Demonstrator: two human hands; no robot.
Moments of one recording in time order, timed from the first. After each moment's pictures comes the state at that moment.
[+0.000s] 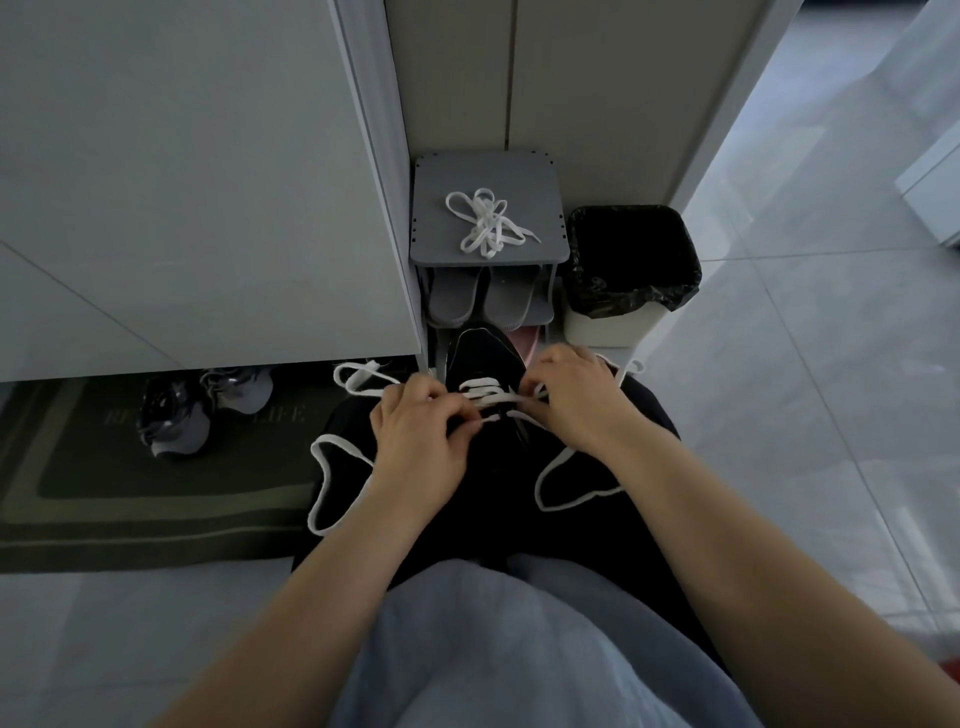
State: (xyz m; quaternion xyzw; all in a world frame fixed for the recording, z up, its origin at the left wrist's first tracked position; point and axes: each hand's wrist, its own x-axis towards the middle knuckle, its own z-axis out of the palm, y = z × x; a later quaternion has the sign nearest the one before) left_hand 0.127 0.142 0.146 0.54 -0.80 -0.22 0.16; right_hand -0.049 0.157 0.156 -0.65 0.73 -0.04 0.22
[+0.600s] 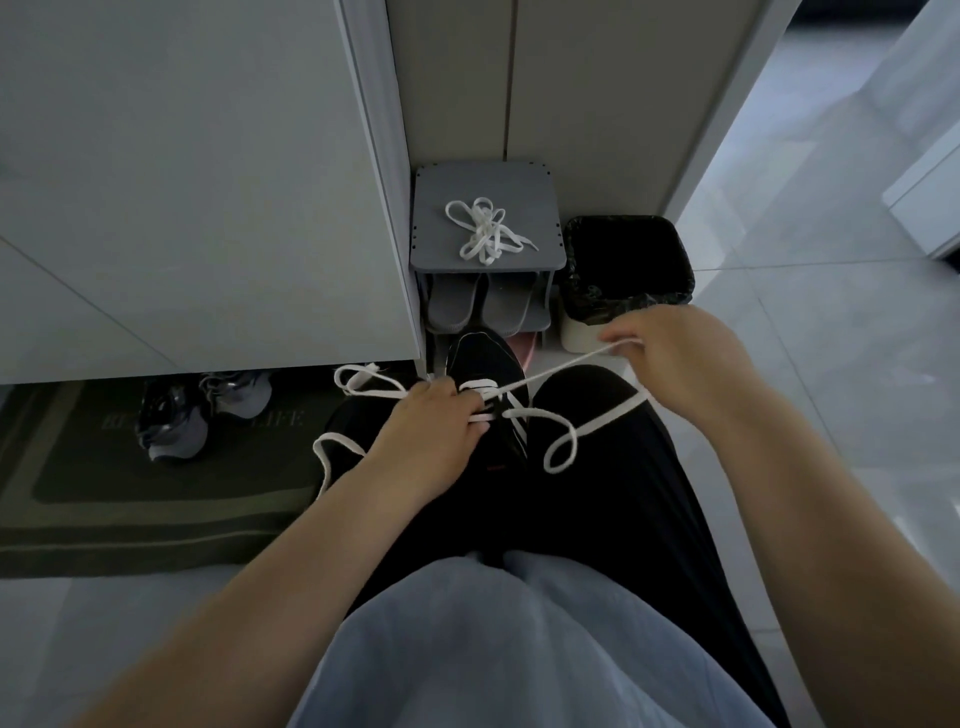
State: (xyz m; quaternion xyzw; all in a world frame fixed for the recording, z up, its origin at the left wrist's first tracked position) left_hand 0.121 0.131 0.166 0.45 -0.87 -0.19 0.00; right_hand -0.096 0.181 0.220 -0.60 0.78 -0.10 0.11
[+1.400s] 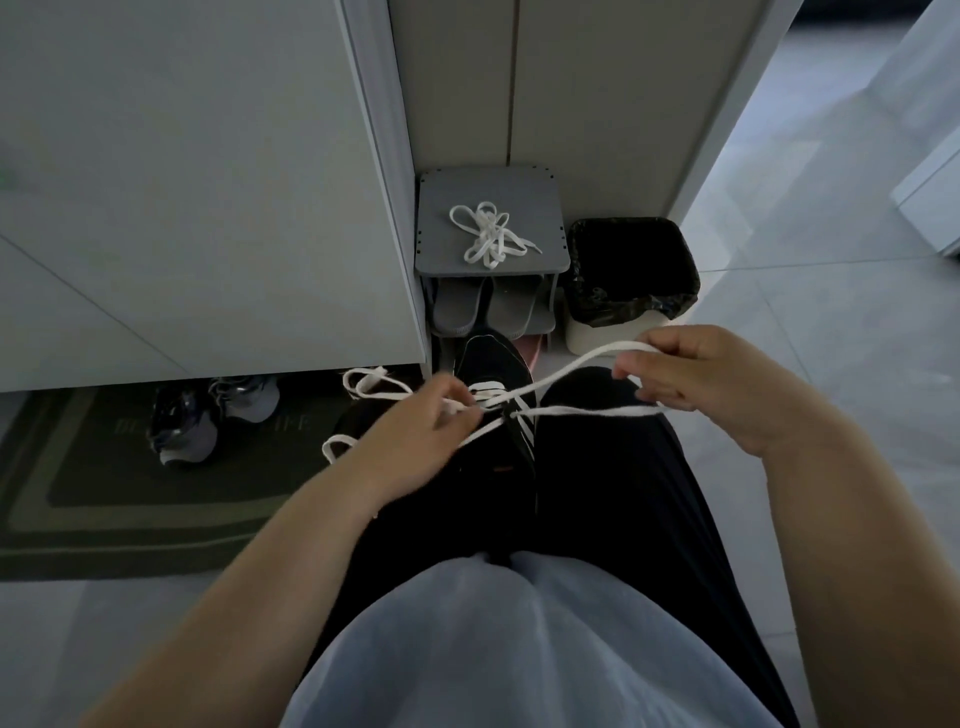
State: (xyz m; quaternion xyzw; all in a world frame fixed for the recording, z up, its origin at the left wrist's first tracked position) left_hand 0.140 0.130 0.183 0.49 -0.75 -0.44 0.07; right_hand -0.094 0.208 0.244 -0.44 0.71 -0.31 0.45
